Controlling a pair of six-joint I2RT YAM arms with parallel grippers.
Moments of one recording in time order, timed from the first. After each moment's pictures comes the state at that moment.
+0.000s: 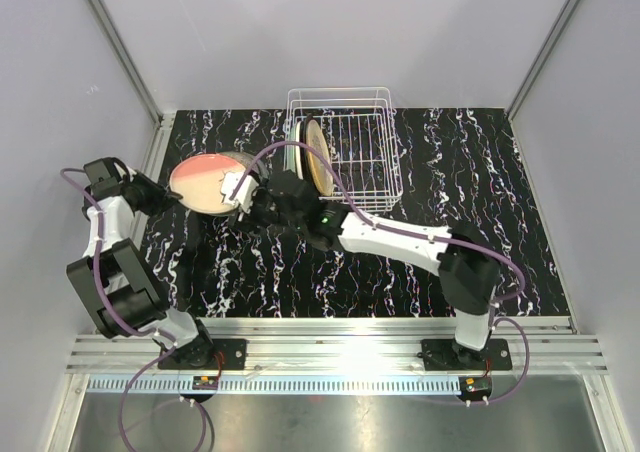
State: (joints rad) left arm 0.52 1.49 1.06 -0.46 0.52 -0.56; right arm 1.08 1.84 1.50 0.13 -0.07 -0.36
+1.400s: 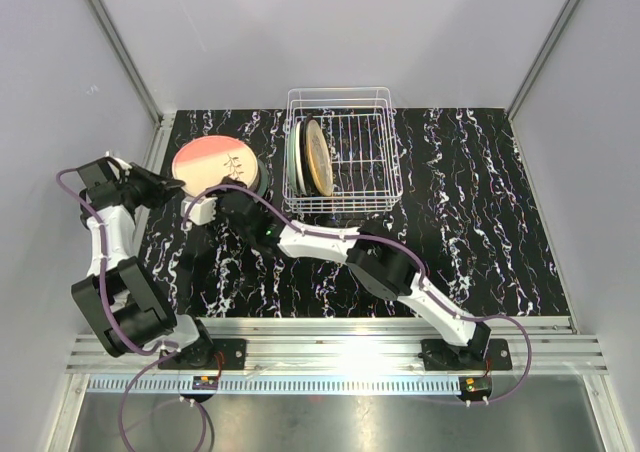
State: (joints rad) left arm 0.53 1.37 1.00 -0.35 0.67 -0.67; right arm 1.13 2.45 1.97 0.30 0.38 -0.96
